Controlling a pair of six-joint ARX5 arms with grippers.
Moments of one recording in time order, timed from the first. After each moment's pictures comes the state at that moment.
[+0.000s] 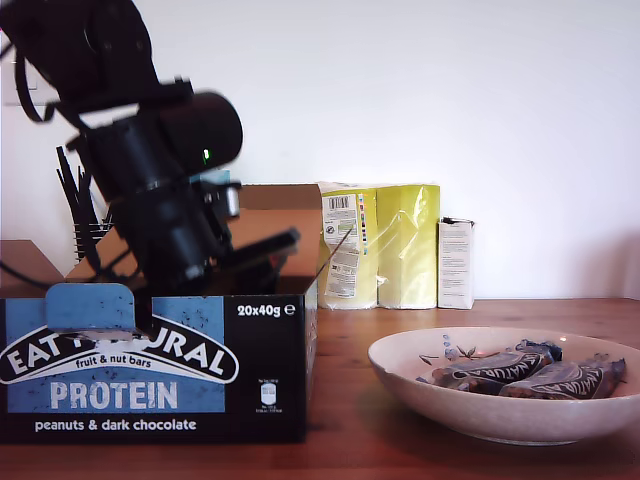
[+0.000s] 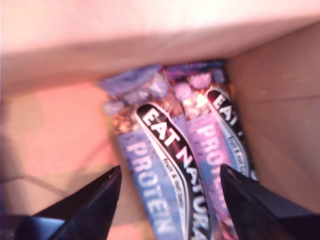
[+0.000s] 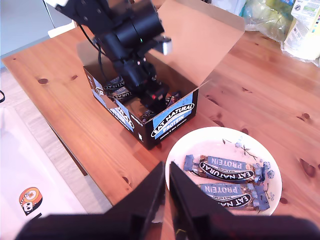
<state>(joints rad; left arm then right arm) -0.58 1.82 1.07 -0.41 0.19 -0.44 0.57 0.48 0.94 -0.99 -0.22 -0.13</state>
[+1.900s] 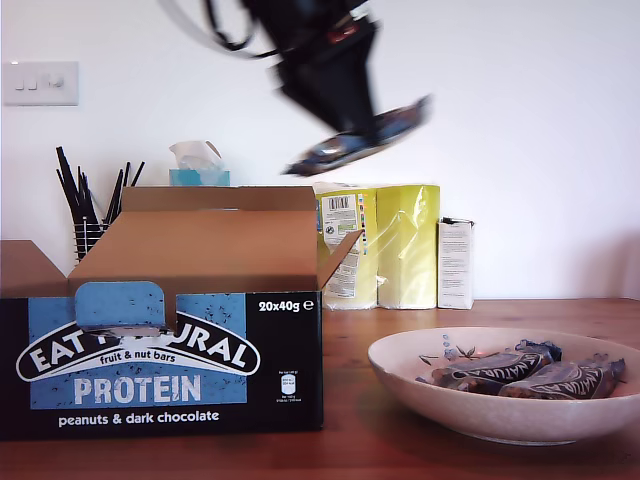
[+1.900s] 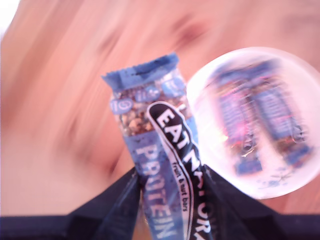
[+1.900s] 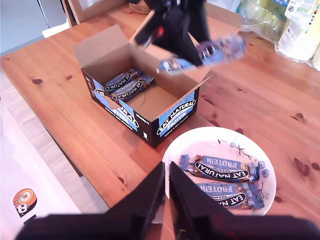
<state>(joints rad) -0.80 1.82 1.75 -0.85 0.16 0.54 0.57 0.48 0.94 -0.99 -0.20 -0.13</state>
